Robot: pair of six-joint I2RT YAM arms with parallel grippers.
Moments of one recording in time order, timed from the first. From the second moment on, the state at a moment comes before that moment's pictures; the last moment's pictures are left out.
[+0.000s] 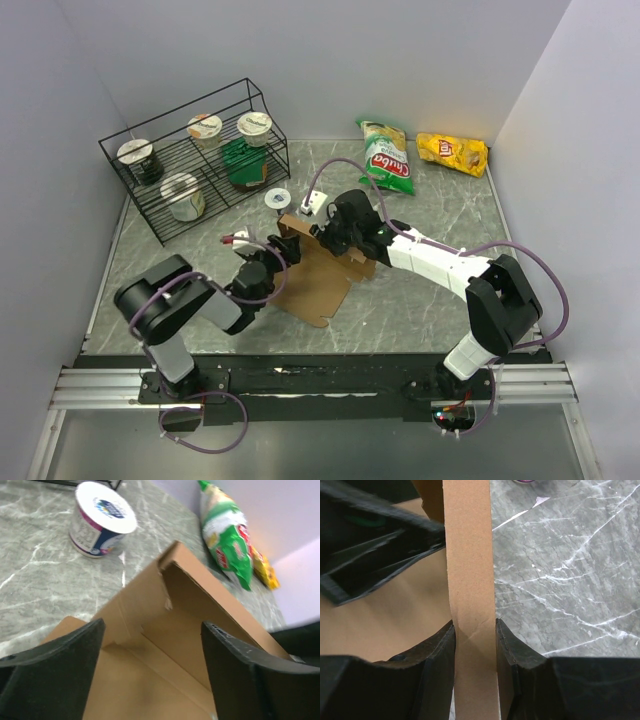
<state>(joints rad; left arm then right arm) -0.76 1.74 0.38 1.30 -0.59 -0.72 0.69 1.58 1.09 -0.19 -0.13 -0.34</state>
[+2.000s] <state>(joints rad) -0.30 1.63 0.44 0.90 0.33 -0.35 0.68 1.57 1.08 -0.21 -0.19 -0.34</state>
